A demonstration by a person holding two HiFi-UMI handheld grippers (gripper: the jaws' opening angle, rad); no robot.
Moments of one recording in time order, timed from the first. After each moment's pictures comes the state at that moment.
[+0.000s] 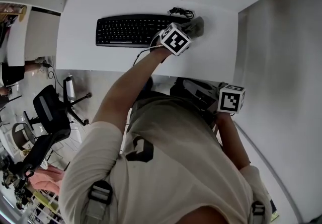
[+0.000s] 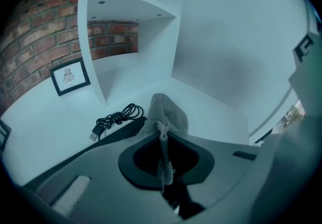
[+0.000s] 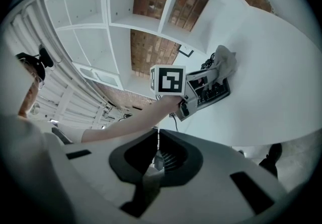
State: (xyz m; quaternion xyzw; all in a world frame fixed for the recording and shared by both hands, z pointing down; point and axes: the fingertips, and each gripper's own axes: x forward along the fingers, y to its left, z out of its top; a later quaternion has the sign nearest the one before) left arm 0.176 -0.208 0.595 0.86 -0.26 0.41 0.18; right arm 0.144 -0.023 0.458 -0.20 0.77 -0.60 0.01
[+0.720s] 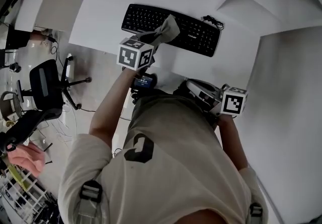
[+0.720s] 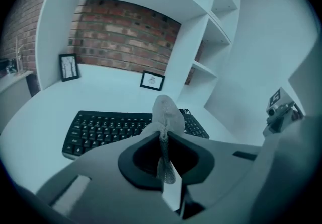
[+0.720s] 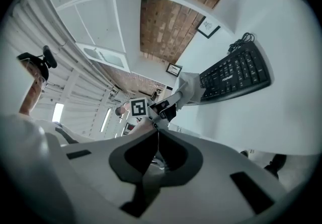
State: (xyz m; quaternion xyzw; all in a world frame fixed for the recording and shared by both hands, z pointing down) left arm -0.063 -0.152 0.518 0.81 -0.46 0.21 0.31; right arm 0.066 -0.016 0.449 -0.12 0.81 -0.58 -0.05
